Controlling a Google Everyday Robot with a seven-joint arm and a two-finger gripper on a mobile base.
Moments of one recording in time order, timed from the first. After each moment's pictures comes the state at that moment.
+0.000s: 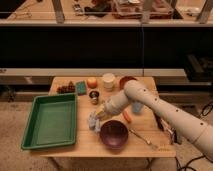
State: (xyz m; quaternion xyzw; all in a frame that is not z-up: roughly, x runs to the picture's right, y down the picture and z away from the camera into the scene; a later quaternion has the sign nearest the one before) arm -0.029 0.138 0.749 -0.04 -0.51 -0.44 0.74
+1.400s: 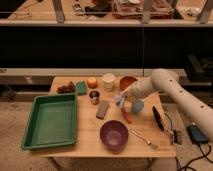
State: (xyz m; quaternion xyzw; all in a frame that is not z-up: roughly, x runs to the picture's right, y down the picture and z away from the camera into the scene) arm 0.141 0.024 0.811 -0.02 -0.33 -0.35 0.88
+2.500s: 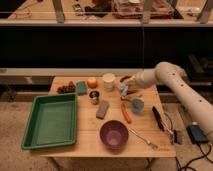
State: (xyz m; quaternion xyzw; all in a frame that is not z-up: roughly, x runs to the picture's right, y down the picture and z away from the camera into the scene) arm 0.143 -0.047 0.839 0.04 -0.29 -0.35 0.89
